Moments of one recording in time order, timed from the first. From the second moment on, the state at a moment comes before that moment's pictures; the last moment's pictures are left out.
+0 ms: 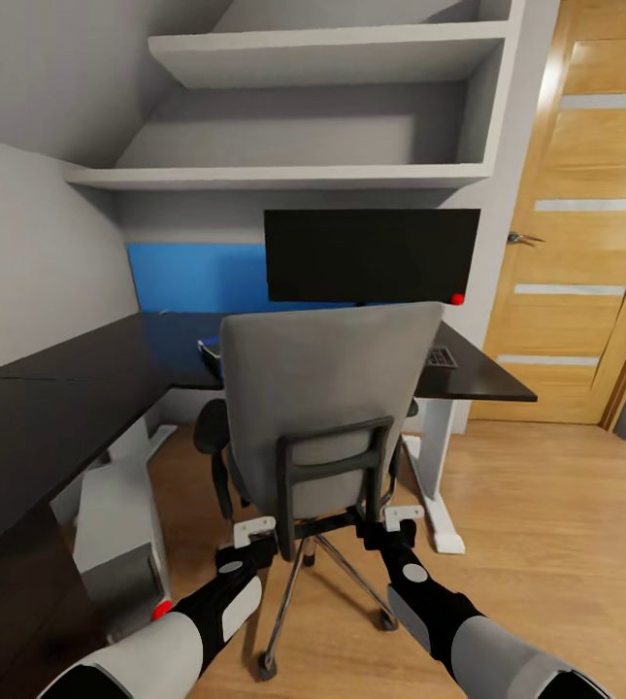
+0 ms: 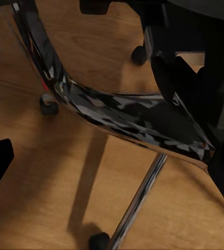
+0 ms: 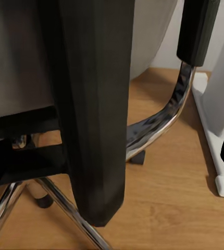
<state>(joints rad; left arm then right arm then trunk) -0.71 -0.17 -0.41 -0.24 0.54 -0.07 0.34 -0.69 0.07 0.57 -0.30 -0.43 -0.29 -0.22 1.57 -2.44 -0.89</state>
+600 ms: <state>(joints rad) -0.71 -0.17 -0.41 -0.25 0.54 -0.07 0.34 -0.69 0.07 0.57 -0.30 -0.43 -0.30 -0.22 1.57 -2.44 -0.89</state>
